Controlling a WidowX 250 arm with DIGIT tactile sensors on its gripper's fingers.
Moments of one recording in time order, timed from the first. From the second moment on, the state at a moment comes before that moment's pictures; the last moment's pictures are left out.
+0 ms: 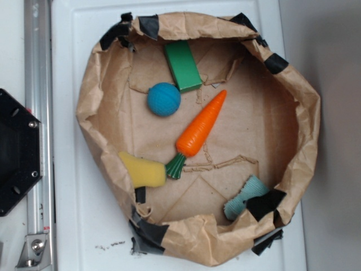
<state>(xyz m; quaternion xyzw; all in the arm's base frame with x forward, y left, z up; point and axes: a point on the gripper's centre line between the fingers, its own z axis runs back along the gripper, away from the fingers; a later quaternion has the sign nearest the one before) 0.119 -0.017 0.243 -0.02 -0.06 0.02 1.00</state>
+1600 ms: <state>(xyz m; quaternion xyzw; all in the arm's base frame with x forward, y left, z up) 0.270 -0.010 0.131 0.04 -0.18 -0.22 0.96</state>
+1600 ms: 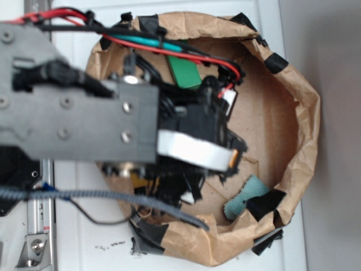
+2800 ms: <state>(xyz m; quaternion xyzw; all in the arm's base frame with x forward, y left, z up) 0.311 -0.048 0.062 -0.03 -0.14 -0.33 0.93</state>
